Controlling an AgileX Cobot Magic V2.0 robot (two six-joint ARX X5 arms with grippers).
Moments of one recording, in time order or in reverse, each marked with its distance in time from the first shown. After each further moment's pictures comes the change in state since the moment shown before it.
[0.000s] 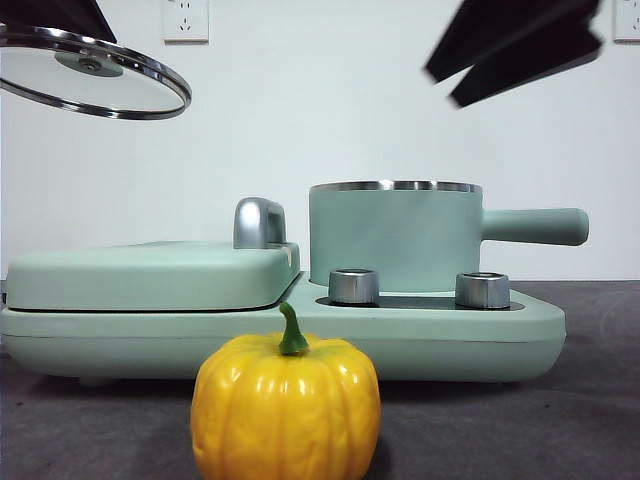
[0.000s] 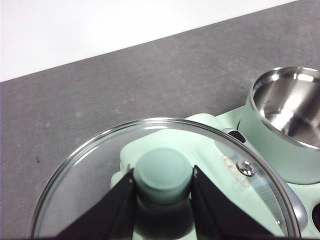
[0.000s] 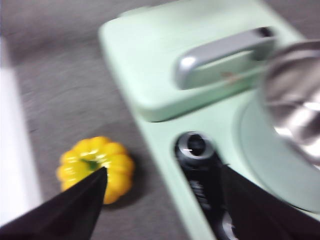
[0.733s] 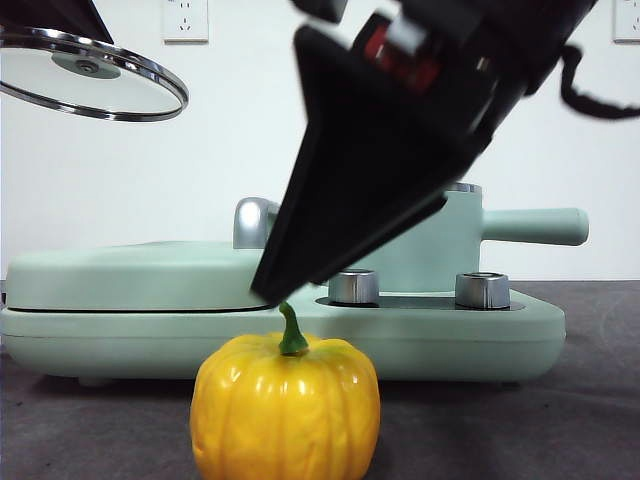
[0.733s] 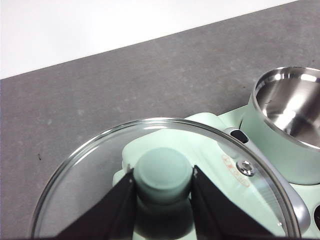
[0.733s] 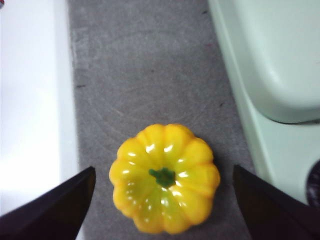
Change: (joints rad) left arm 0.012 0.000 0.000 -0.001 0.002 -0.005; right arm 0.264 0.370 0.000 0.134 0.048 0.002
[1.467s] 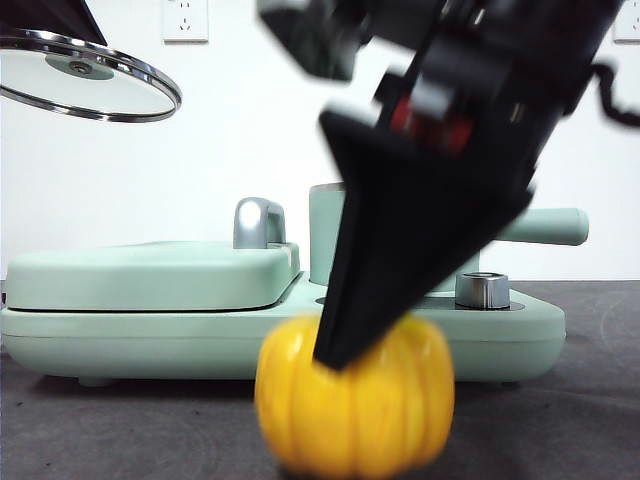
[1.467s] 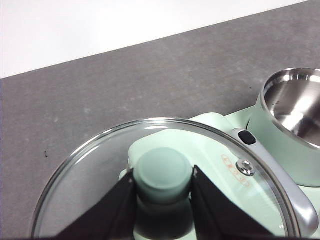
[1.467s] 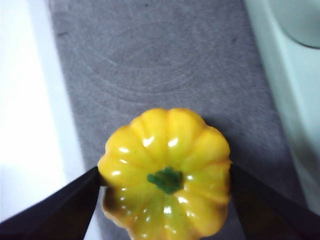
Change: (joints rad) left arm 0.017 0.000 0.000 0.000 0.000 0.000; right arm 0.024 0.014 0.010 -0.142 0.080 0.095
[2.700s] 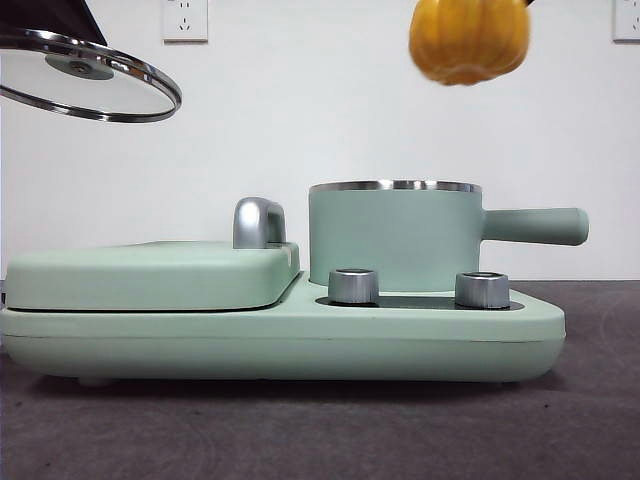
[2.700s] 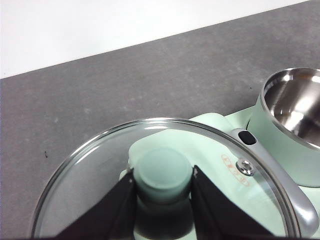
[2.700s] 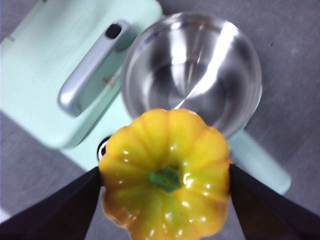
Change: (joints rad) left arm 0.000 0.000 0.000 0.000 0.000 0.000; right arm -0.410 0.105 0.879 -0.671 0.156 0.238
